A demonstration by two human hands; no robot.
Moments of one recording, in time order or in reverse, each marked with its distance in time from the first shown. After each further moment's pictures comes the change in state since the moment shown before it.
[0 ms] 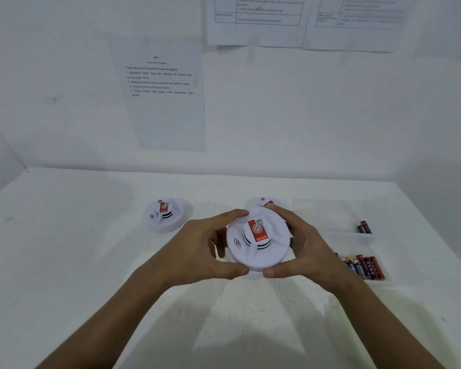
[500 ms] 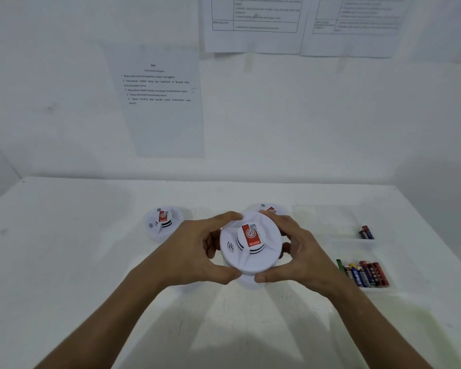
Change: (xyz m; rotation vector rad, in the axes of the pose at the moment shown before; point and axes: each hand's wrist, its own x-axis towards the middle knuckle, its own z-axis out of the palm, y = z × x) left_hand 0.012 -0.010 -0.015 0.037 -0.011 0.032; right_hand 0.014 0.002 0.008 -0.109 0.076 -0.014
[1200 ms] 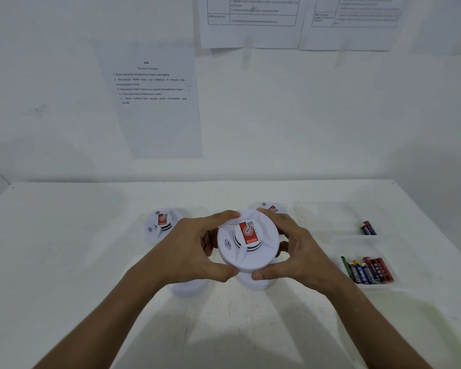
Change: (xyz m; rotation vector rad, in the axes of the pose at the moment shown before) left_hand 0.008 -0.017 -0.012 -0.006 -0.005 0.031; right_hand 0.011 0.002 0.012 -0.013 0.028 0.049
